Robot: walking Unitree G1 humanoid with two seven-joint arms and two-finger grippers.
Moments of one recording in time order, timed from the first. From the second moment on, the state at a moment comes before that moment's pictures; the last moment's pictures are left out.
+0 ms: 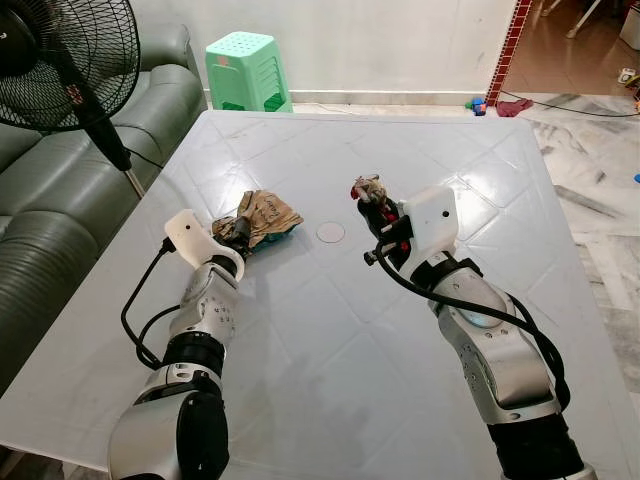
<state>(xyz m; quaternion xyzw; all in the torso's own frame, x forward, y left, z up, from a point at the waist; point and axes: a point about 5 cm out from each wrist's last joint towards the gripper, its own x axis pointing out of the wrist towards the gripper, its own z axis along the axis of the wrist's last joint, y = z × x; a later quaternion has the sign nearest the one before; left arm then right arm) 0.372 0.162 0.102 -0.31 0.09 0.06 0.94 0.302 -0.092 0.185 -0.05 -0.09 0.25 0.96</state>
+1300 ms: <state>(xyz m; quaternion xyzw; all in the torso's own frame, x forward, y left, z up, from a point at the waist) 0.360 0.162 0.115 -0.17 0.01 0.02 0.99 0.302 -0.091 0.185 -0.05 -0.09 0.25 0.96</state>
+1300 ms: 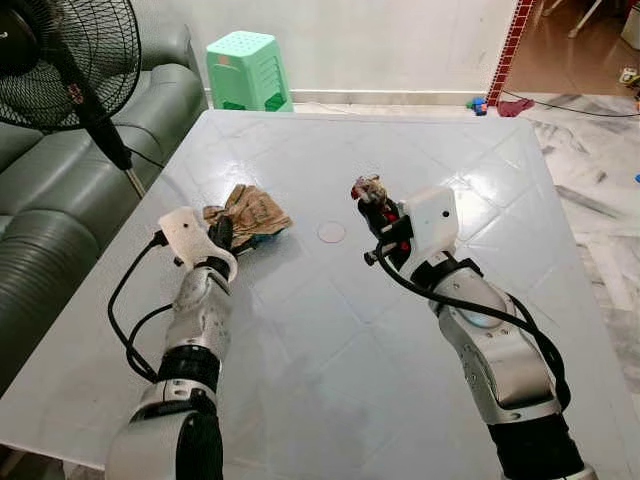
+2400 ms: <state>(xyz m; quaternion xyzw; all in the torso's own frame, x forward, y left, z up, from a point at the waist) 0.283 0.146 0.158 0.01 -0.08 0.00 1.00 0.308 -0.096 0.170 -0.05 -0.05 0.24 0.97</state>
